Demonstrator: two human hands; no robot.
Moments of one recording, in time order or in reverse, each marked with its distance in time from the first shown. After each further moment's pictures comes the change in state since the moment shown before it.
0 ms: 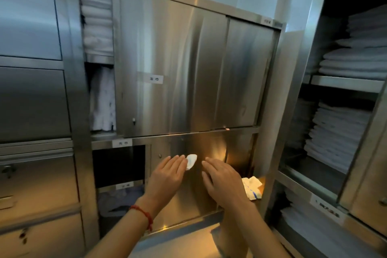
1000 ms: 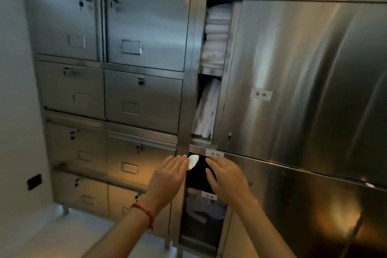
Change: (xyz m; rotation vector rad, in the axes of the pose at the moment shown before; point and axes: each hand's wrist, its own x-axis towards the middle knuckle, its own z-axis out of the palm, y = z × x) left_hand -0.062 -0.128 -0.054 0.509 -0.158 -0.390; right_hand 0.145 -0.113 0.126 0.407 0.138 -0.572
